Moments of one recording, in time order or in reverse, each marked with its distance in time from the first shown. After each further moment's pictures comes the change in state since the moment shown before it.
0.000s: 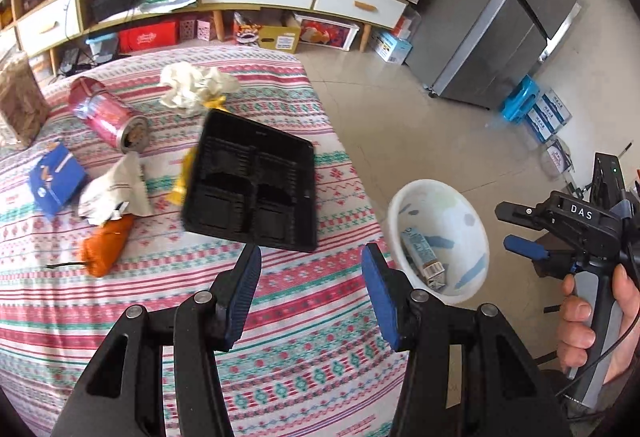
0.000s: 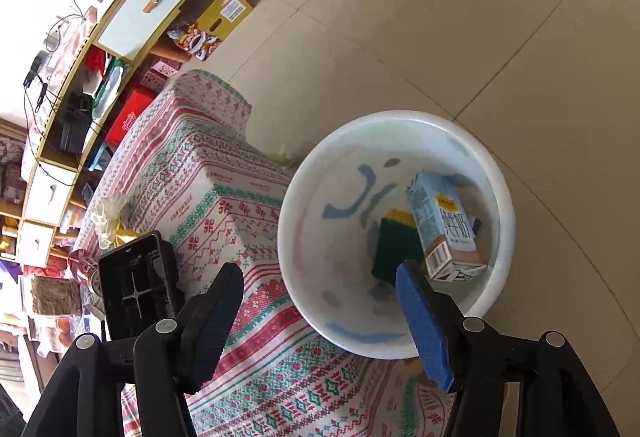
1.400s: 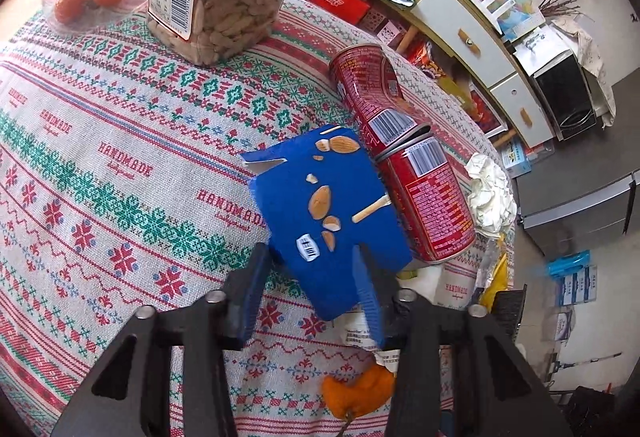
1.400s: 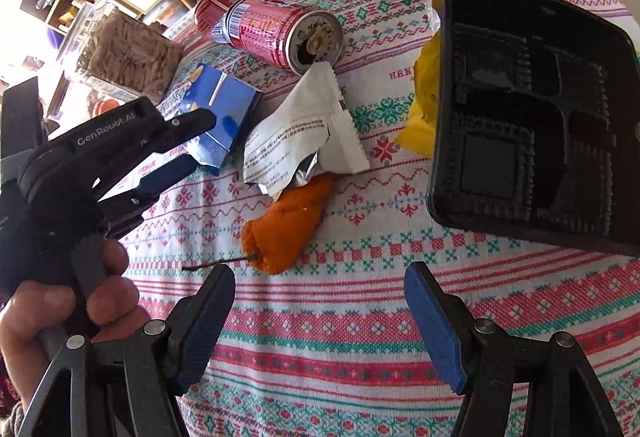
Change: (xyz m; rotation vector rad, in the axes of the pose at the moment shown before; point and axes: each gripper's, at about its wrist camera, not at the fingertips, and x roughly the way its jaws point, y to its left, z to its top) left arm 0.057 0.263 0.046 -0.590 0.015 0.136; right arm 0.169 0.260 -0.156 -0.506 0.278 0.137
